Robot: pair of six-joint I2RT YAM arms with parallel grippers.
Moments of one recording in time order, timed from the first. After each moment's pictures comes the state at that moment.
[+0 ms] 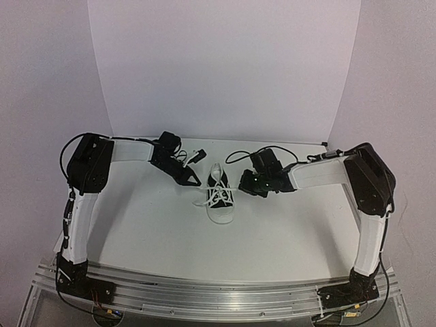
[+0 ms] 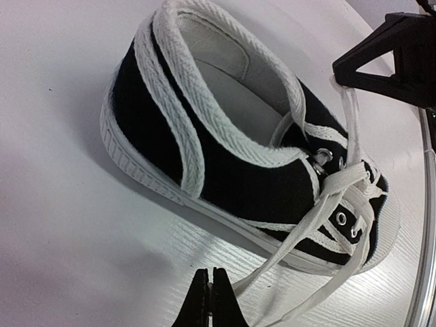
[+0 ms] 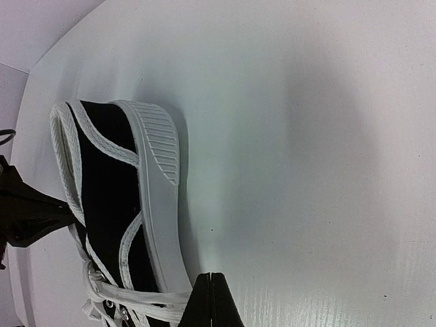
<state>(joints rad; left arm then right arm) -0.47 2.29 1.71 -0.45 0.70 0.32 0.67 1.99 1.24 -0.04 0.06 0.82</state>
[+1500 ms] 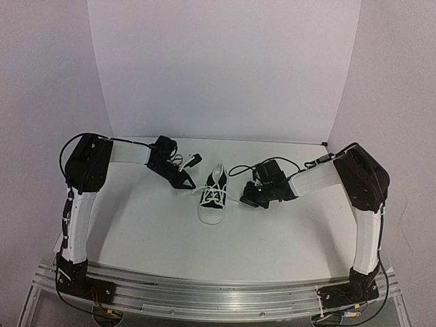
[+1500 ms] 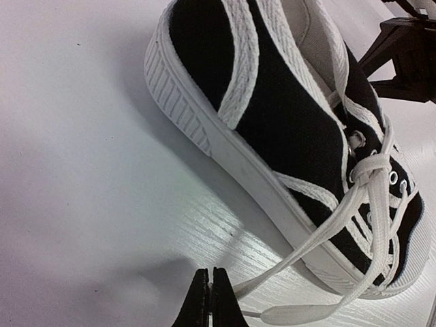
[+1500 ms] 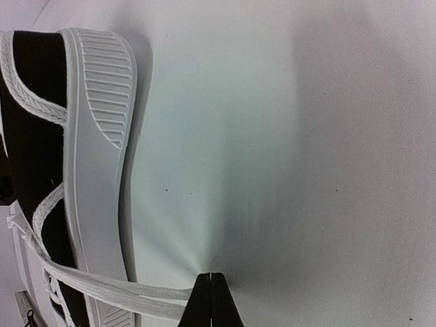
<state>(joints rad) -0.44 2.29 1.63 -0.41 0.63 0.37 0.62 2.06 1.15 0.07 -0.16 0.80</state>
